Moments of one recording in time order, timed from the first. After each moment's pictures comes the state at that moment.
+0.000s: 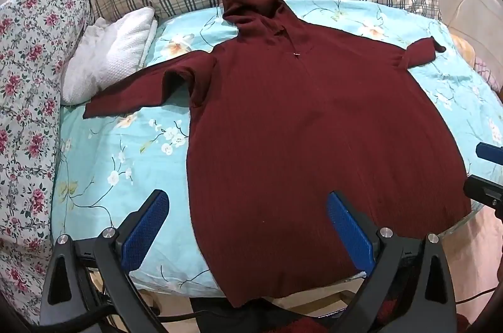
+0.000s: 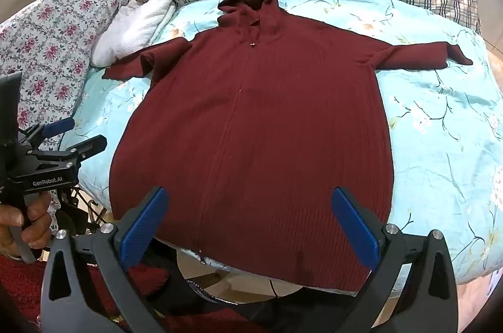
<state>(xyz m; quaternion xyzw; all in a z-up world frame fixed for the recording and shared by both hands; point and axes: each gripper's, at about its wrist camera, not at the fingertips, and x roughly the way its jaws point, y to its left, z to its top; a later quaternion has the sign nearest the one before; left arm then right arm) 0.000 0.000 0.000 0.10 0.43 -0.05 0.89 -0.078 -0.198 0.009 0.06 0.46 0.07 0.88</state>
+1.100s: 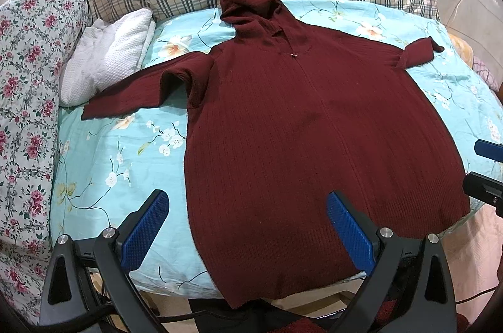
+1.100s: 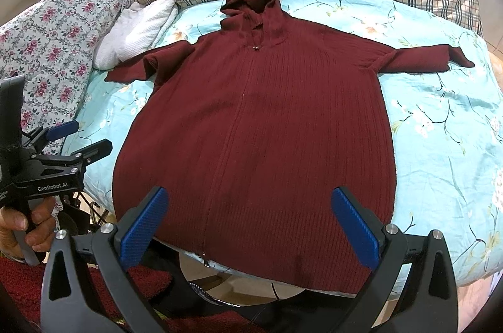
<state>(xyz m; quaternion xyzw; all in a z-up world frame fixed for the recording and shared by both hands) 0.002 -0.002 0.001 0.09 0.43 -0.05 0.90 -0.078 -0.195 0.010 0.06 0.46 0.07 0.89</state>
